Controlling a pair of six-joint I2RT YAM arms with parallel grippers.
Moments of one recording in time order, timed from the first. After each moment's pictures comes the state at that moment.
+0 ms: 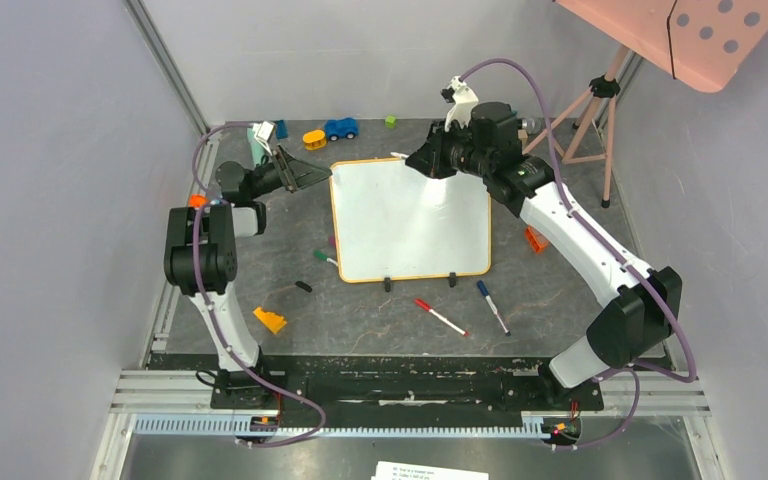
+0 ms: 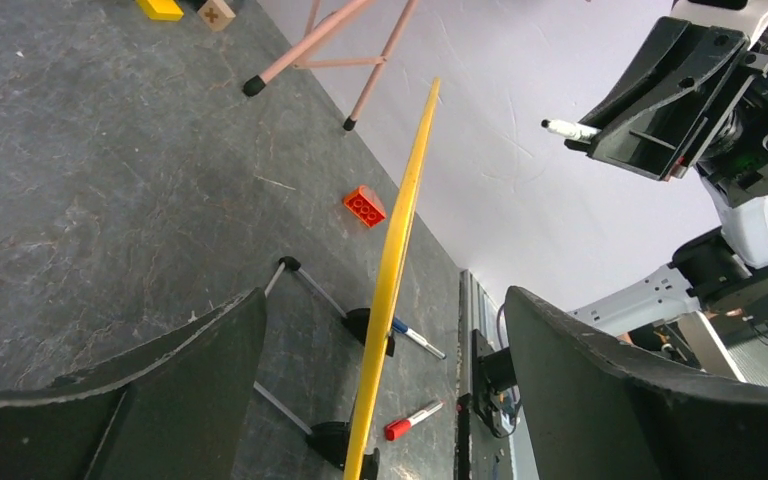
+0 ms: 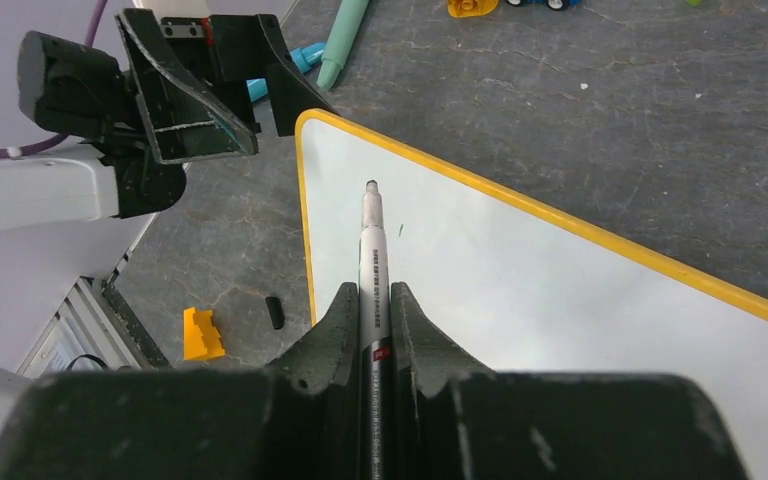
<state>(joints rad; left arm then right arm) 0.08 1.96 1.02 1.29 1.21 -1.20 0.49 1.54 1.49 -0.30 -0.30 0.33</state>
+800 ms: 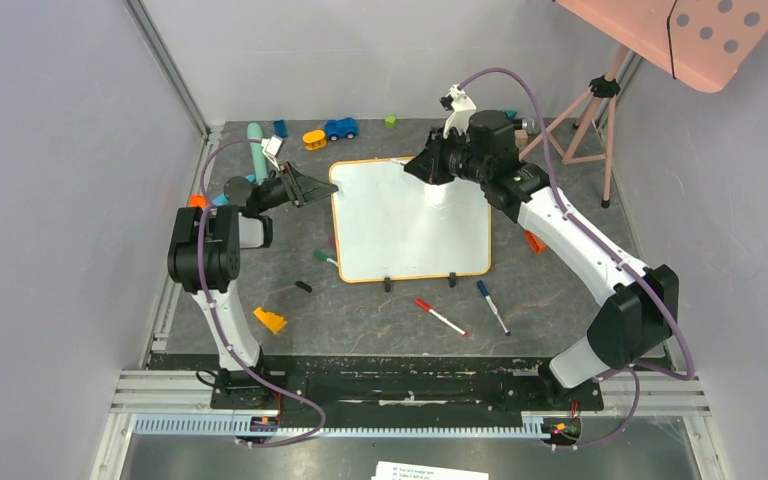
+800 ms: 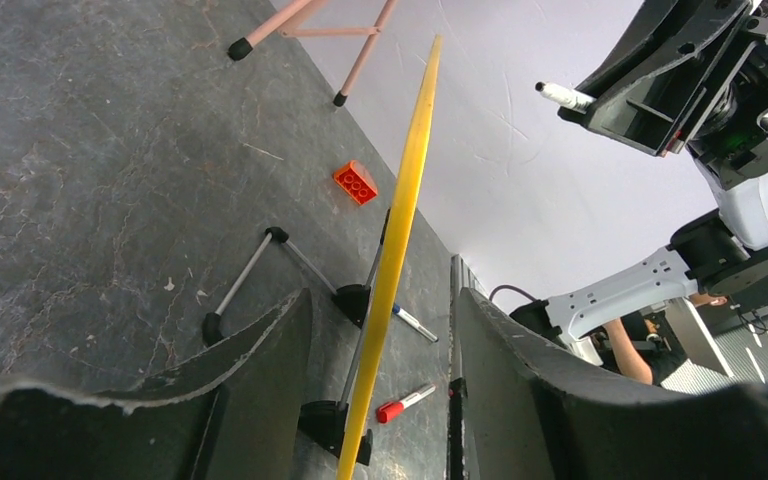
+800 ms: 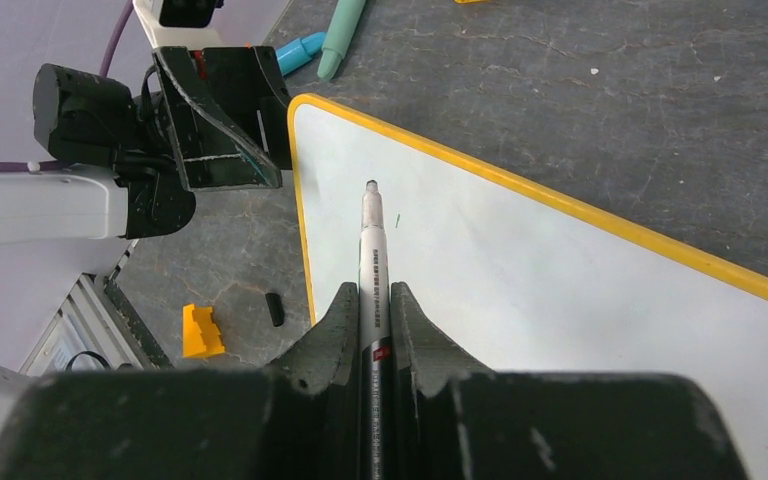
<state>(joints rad) 0.05 2.00 0.91 1.47 1.21 -1.26 0.49 1.54 1.42 -0.23 -0.32 0.35</state>
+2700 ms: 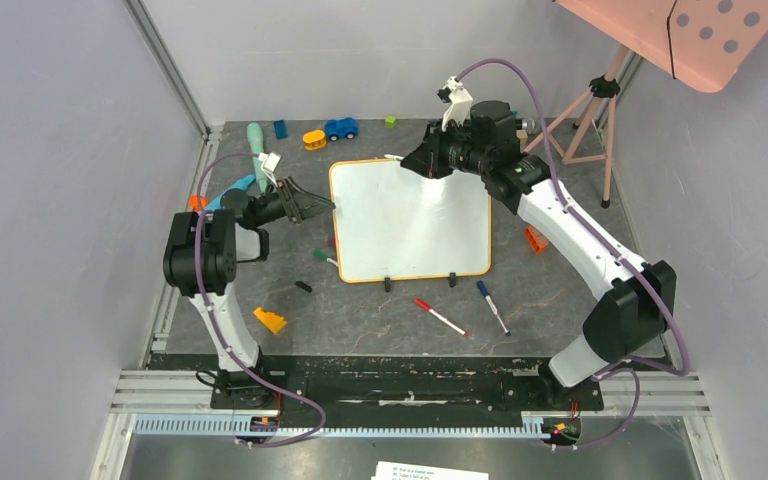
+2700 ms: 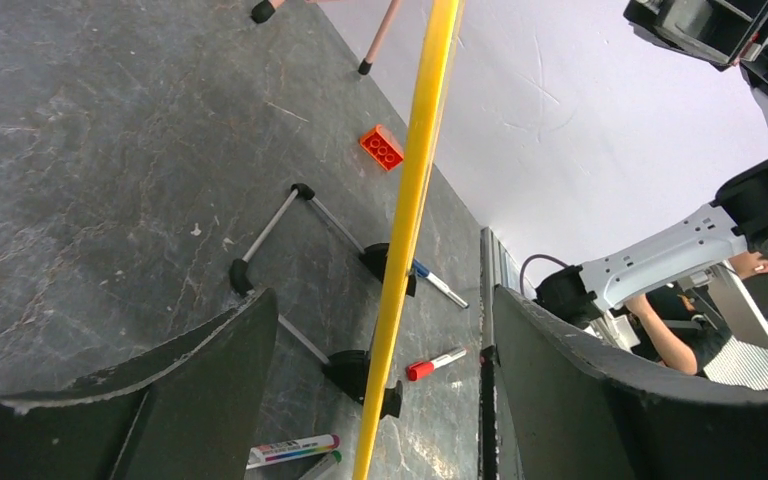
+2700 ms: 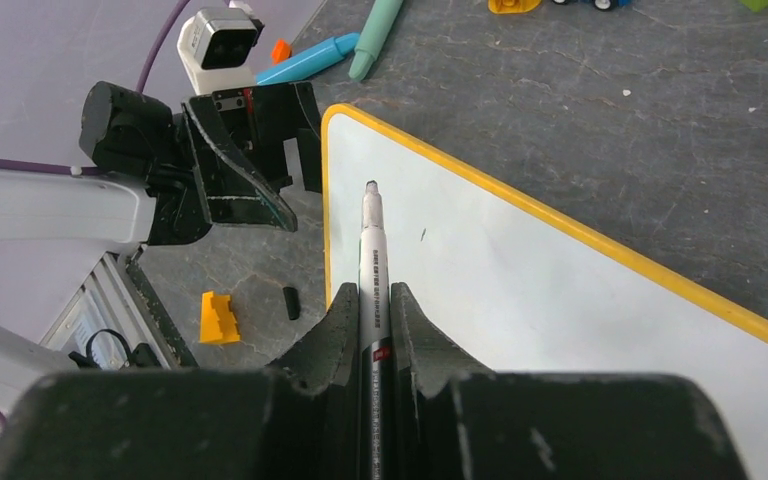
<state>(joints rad) 0.08 1.98 0.79 1.48 1.26 -1.11 0.48 1.57 1.49 -0.26 -0.40 0.32</state>
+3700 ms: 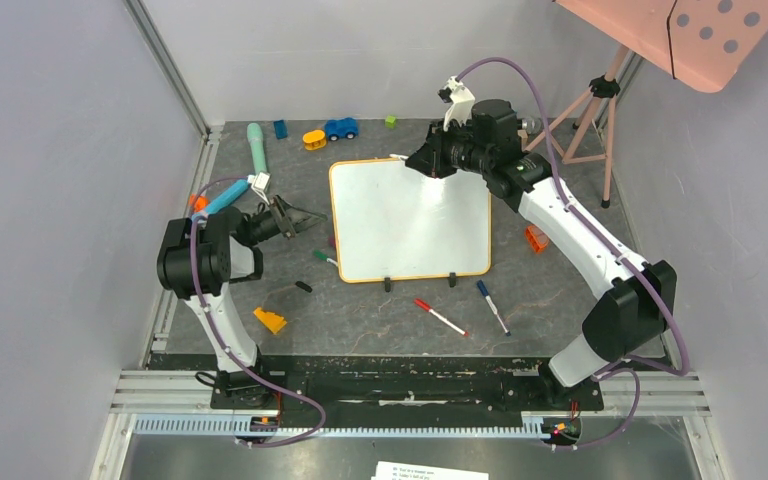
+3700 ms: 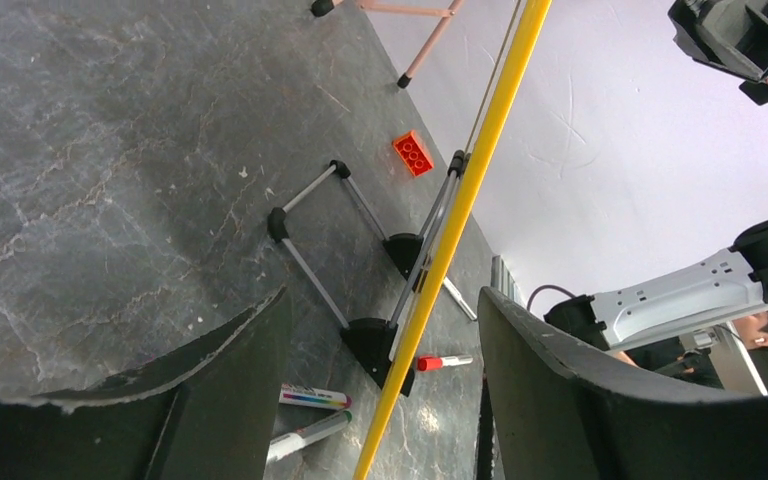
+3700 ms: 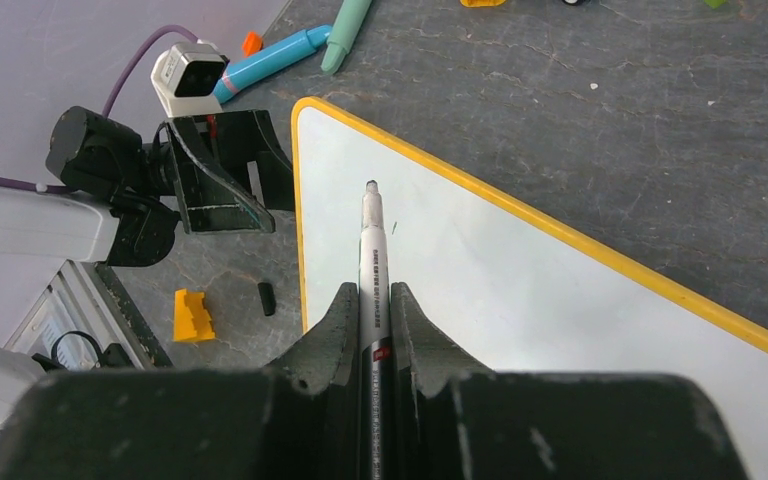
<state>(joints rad) 0.15 1.97 0.62 1.48 1.20 -1.06 0.47 1.58 1.50 -0.29 -0.38 0.28</state>
